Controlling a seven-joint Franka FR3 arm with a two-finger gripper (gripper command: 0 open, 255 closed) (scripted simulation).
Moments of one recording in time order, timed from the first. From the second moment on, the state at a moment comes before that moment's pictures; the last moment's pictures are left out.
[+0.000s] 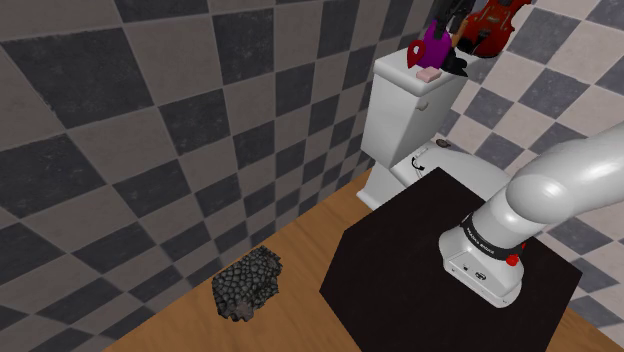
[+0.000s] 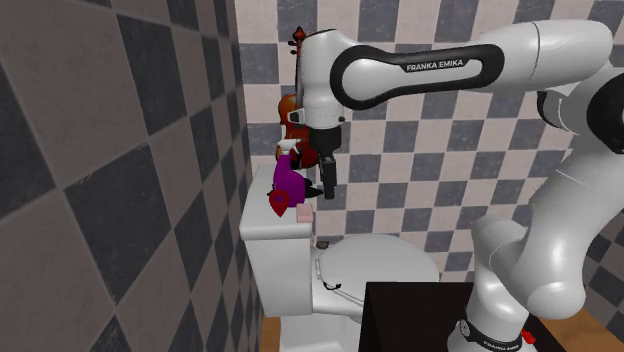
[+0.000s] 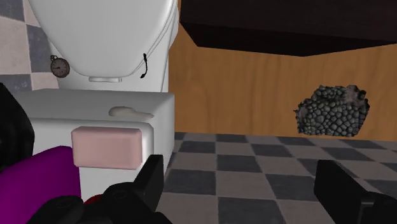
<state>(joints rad) -0.08 -0.37 -0.19 -2.04 -0.10 1.62 -0.33</state>
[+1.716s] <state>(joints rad) -0.18 0.24 -0.33 -1.55 0.01 1.68 -0.57</state>
